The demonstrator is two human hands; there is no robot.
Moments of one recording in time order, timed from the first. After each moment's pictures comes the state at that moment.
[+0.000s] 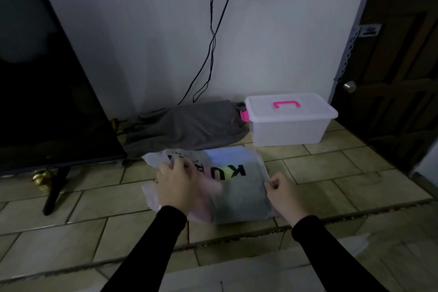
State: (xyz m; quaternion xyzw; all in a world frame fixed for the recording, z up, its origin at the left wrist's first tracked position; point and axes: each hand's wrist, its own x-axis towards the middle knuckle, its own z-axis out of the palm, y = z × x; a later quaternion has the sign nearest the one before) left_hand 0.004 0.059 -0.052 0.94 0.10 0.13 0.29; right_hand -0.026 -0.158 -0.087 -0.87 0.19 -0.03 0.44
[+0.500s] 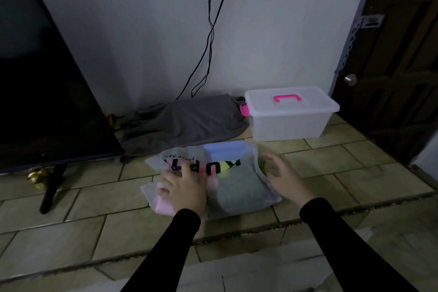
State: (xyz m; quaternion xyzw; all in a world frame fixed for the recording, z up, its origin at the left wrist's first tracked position) left_hand 0.016 0.040 -0.103 0.96 0.17 0.11 0.21; right_hand -0.003 -0.183 -0.087 -0.88 0.06 -0.02 0.47
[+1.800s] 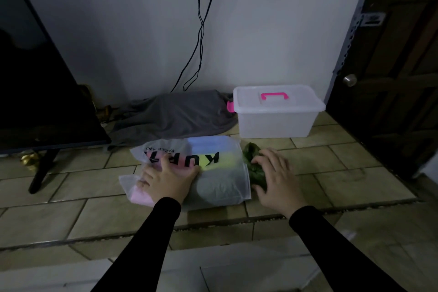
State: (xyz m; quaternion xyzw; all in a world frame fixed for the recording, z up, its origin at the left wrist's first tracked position) left_hand 0.015 0.016 -0.111 0.94 0.23 0.13 0.21; right_hand -0.028 -0.236 -0.107 -0.96 -0.11 -0.20 0.15
